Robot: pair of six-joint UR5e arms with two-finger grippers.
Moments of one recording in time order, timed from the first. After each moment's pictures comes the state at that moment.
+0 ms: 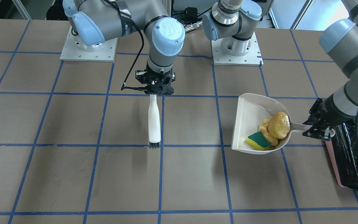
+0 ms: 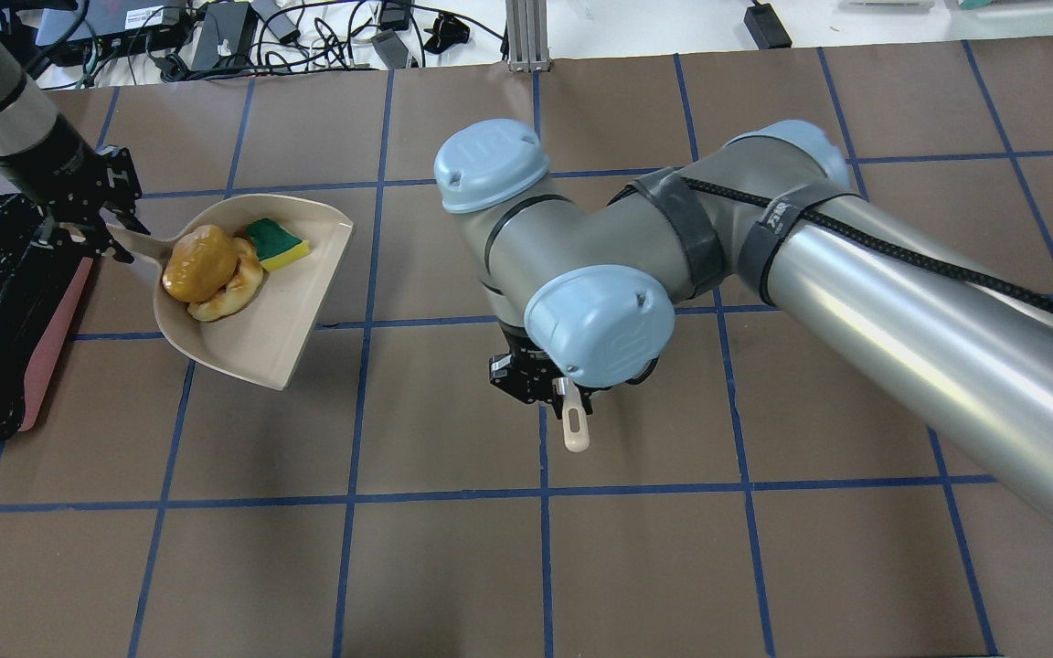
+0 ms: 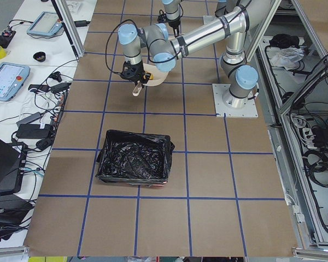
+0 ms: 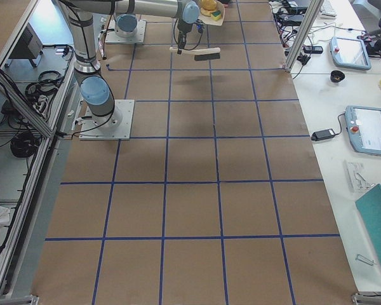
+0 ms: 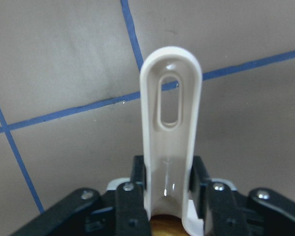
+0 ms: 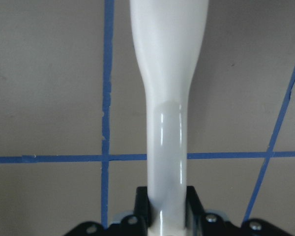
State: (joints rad) left arm -1.17 -1.82 -1.59 -1.34 1.60 -0.91; right arm 2.03 -1.33 1.68 -1.63 -1.62 0.39
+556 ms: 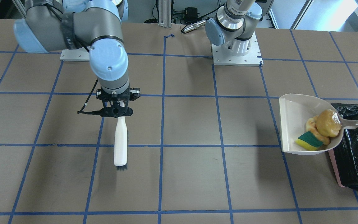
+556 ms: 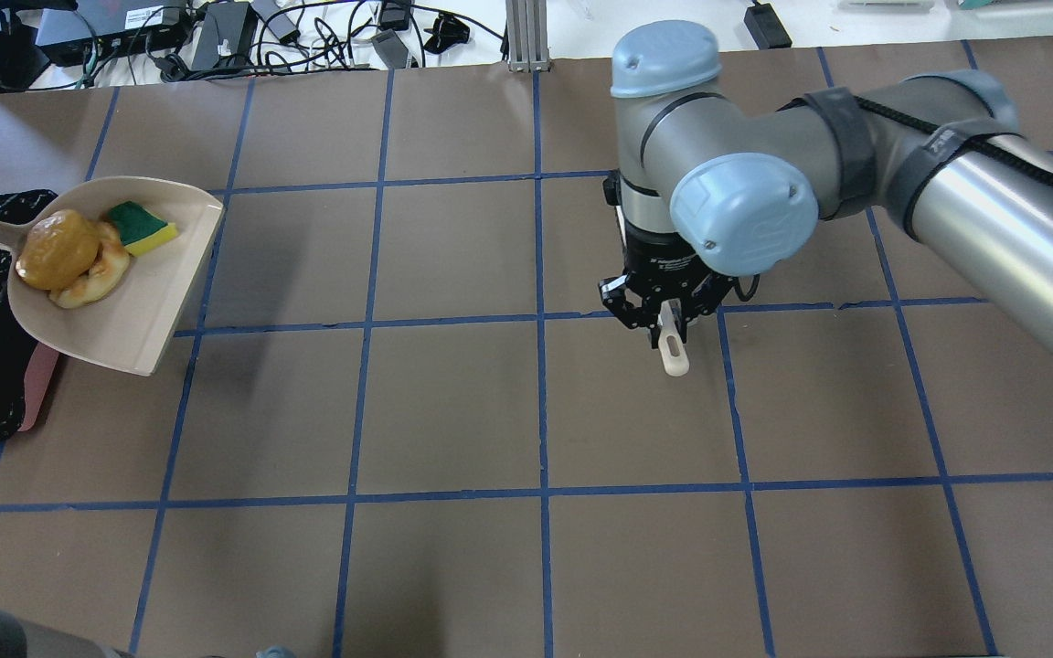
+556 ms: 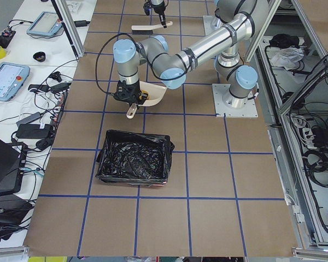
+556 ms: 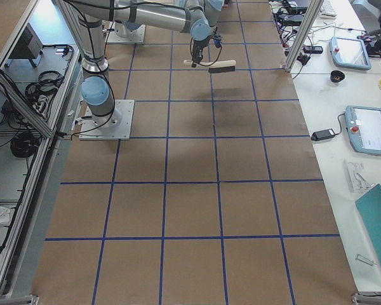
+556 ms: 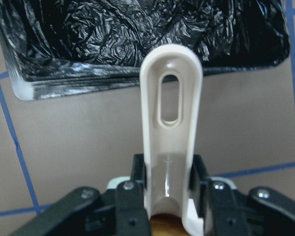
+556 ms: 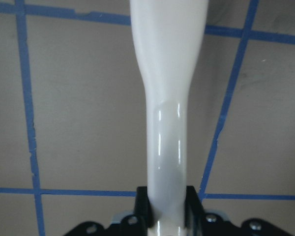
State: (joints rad) left arm -0.96 -1.86 -1.46 -1.35 1.64 -0.78; right arm 1.76 -1.33 1.67 -1.65 -1.62 0.10
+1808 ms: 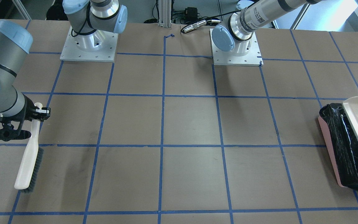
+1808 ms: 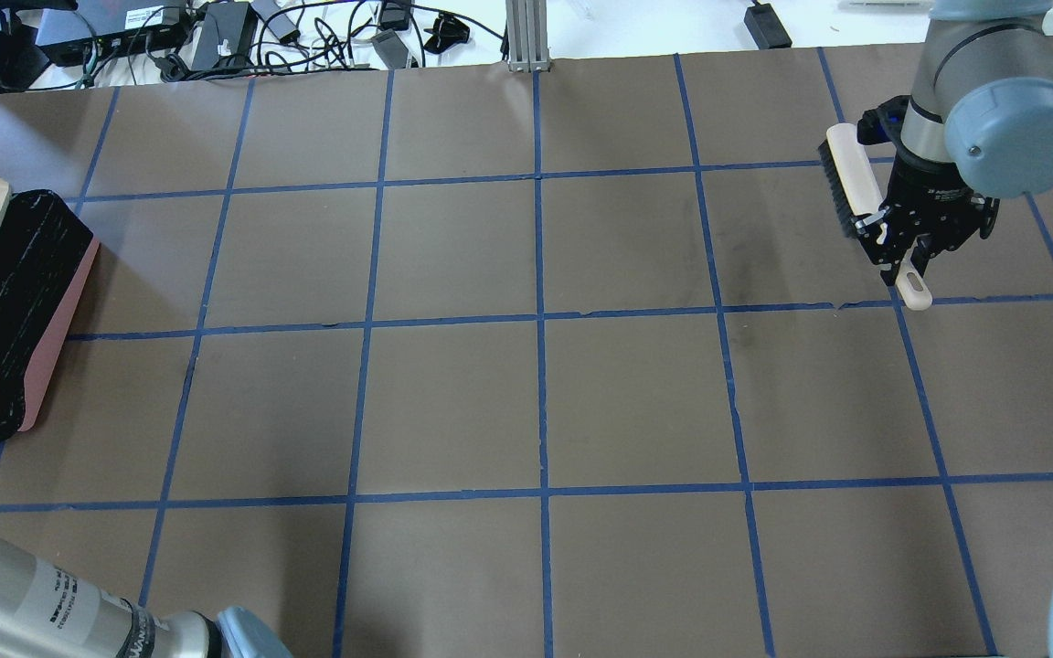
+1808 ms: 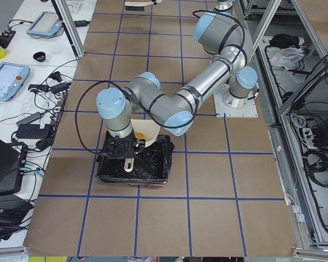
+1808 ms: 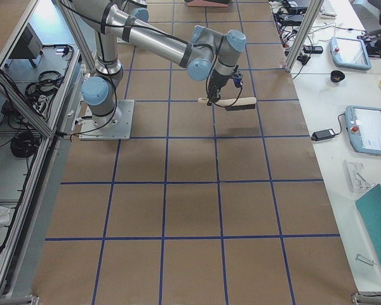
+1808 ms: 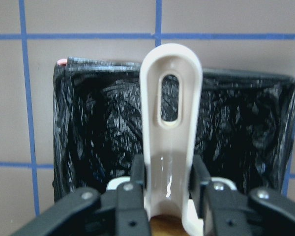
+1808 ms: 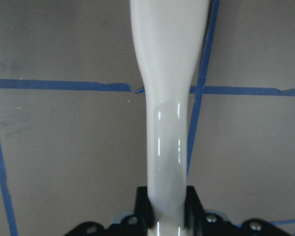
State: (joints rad) left arm -0.72 -2.18 -0.93 -1.55 1.70 -0.71; right arm 1.34 -1.29 1.69 -1.77 -1.80 -0.26
